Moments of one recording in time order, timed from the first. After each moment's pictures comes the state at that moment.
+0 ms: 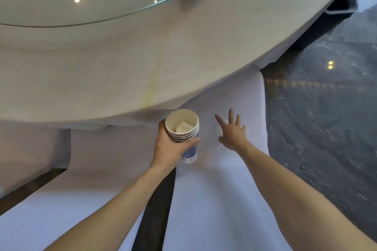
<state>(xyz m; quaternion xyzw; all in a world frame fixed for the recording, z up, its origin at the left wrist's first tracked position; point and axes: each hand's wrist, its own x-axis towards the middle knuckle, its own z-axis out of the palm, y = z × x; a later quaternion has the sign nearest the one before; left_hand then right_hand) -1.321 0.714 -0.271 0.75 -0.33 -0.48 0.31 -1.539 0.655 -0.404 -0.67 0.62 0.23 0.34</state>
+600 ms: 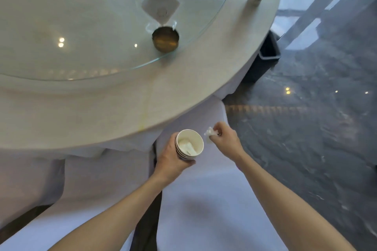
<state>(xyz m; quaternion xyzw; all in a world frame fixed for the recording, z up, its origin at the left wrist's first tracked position) -1.356 0.713 -0.168 0.66 -0.51 -0.50 0.22 -1.572 0.657 -0.176 -0.52 0.73 -0.13 0.43</state>
